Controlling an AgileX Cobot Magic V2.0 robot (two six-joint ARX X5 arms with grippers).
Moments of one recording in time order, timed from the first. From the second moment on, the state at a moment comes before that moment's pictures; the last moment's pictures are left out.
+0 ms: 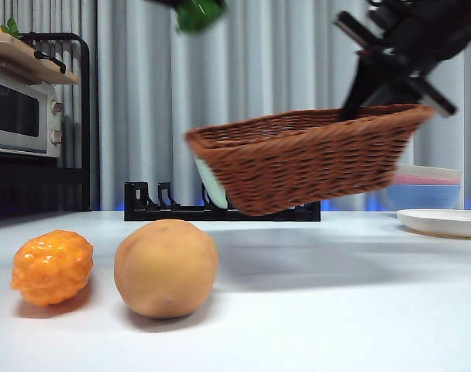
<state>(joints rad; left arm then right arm) -0.64 1.42 1.38 -0.48 0.10 -0.26 0.26 1.52 1.20 -0.48 -0.46 0.27</state>
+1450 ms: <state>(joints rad) -0.71 1.09 1.44 -1.32 -0.10 -0.29 0.27 1.52 1.20 -0.40 -0.46 0.31</state>
